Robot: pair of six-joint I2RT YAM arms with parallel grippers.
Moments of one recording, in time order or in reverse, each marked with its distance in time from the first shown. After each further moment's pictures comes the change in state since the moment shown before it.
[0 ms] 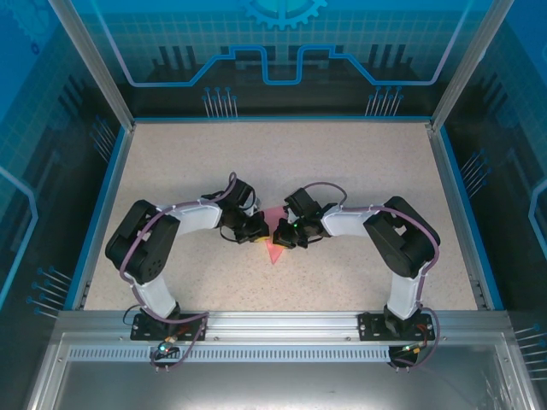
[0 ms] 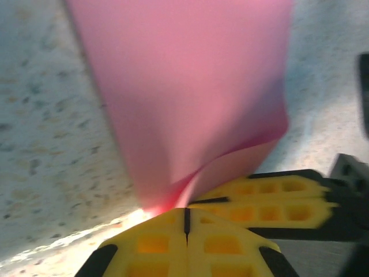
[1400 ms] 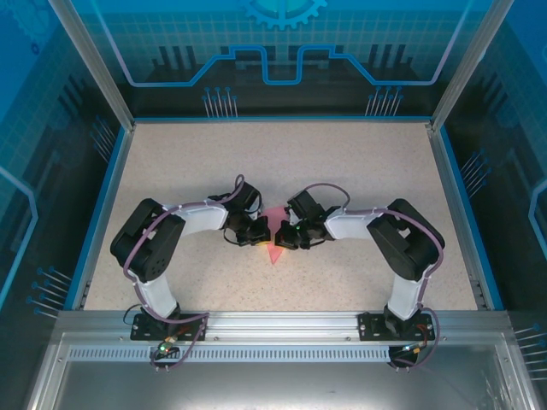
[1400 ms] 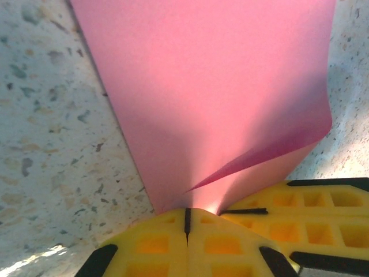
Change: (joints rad) left arm -0.046 0.031 0.029 -0.047 -0.090 0.036; right arm -0.002 -0.044 -0.056 0.045 0.006 -0.052
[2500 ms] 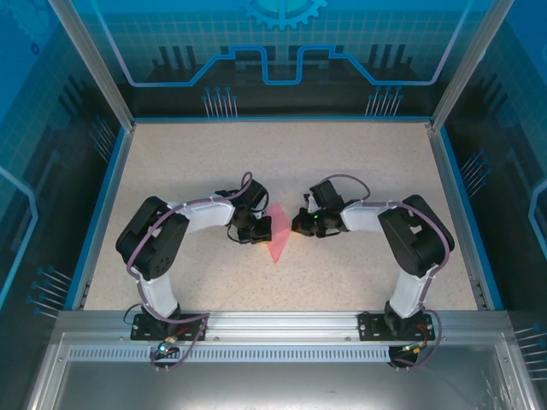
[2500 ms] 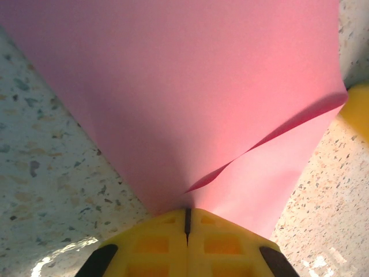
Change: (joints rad) left arm -0.035 0.036 0.093 -0.135 -0.097 0.048; right arm -0.198 -0.024 -0.035 0.031 0.036 -0.113
